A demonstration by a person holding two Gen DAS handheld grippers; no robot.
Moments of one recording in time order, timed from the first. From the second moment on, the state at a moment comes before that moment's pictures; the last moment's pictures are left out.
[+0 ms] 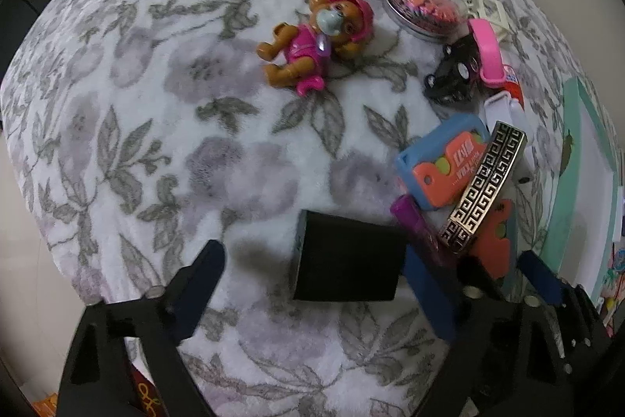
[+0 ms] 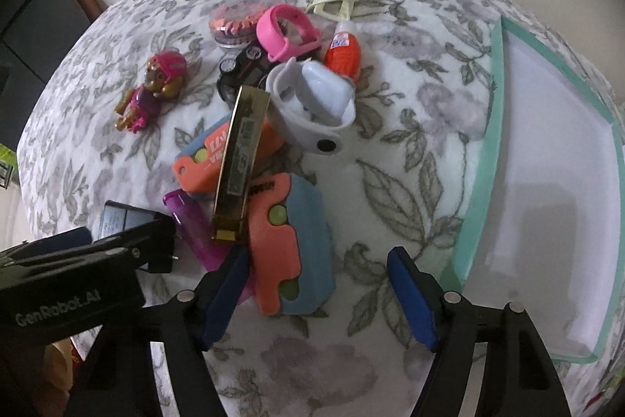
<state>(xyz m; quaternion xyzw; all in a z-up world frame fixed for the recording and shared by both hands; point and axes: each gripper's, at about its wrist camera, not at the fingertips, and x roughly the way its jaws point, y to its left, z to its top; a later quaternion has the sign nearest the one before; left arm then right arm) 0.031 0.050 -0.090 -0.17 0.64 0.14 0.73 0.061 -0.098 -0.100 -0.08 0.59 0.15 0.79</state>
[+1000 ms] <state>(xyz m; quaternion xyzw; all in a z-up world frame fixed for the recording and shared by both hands) 0.036 0.037 -0.072 -0.23 0.58 0.12 0.78 0.054 -0.111 -0.080 -0.05 0.59 0.14 0.80</state>
